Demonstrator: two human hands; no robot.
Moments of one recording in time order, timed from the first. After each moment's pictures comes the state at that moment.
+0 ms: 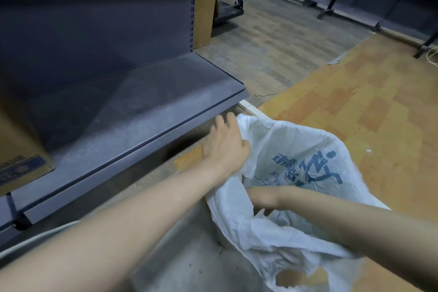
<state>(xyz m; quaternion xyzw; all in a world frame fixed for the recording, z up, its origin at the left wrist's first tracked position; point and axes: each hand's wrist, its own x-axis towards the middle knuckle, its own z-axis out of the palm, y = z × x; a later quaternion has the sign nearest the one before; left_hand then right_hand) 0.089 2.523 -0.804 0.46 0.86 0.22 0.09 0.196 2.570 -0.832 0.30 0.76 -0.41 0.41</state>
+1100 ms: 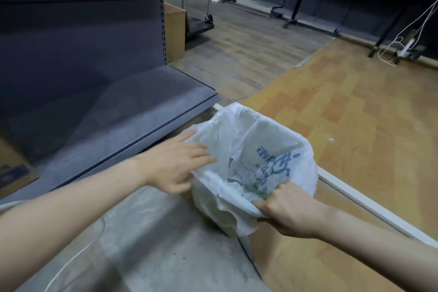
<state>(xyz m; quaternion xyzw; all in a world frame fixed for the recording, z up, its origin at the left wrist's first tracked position) 0.052 2.460 -0.812 0.85 0.48 0.07 -0.19 0.333 2.555 -0.810 0.04 0.98 0.18 0.03</state>
